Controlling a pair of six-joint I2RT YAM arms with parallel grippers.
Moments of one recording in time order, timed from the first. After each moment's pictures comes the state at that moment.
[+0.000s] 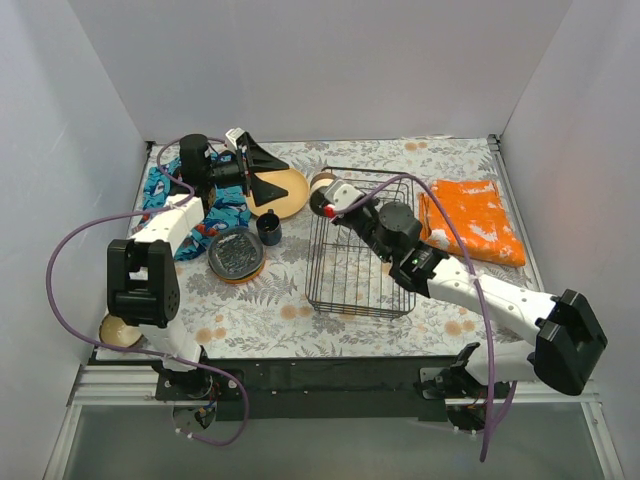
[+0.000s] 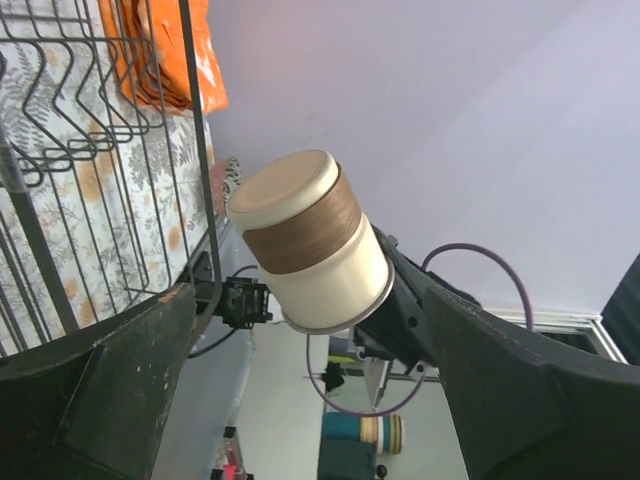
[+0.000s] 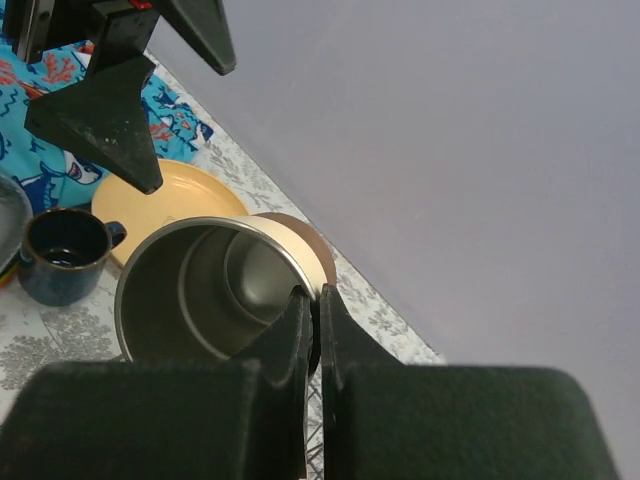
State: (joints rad) left arm -0.08 1.71 1.24 0.25 1.20 -1.29; right arm 0.87 1.29 0.92 0.44 0.20 -0.57
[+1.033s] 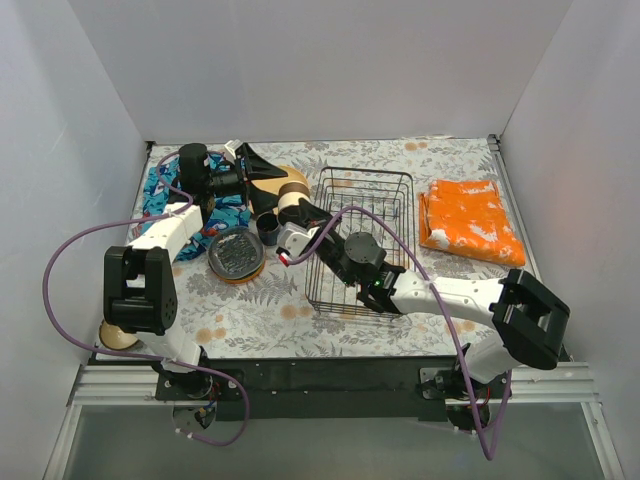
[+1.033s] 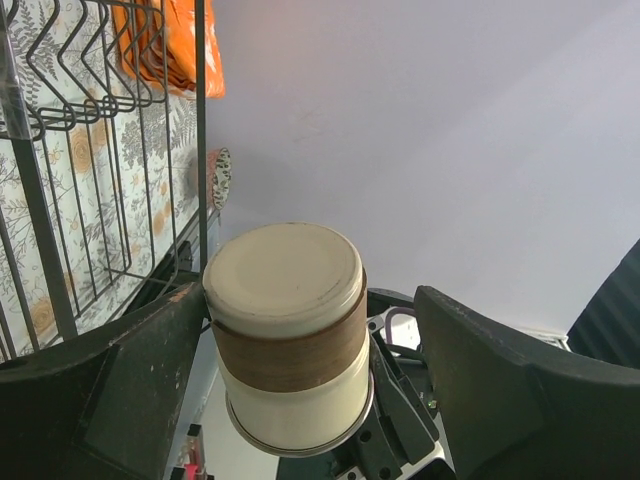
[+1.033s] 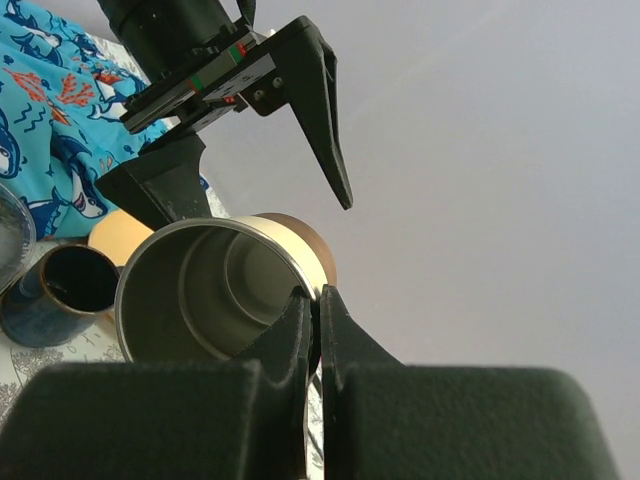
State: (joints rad) left arm -0.09 1.65 1.15 0.24 1.19 -1.36; right arm 1.11 1.48 0.89 0.79 0.33 -0.94
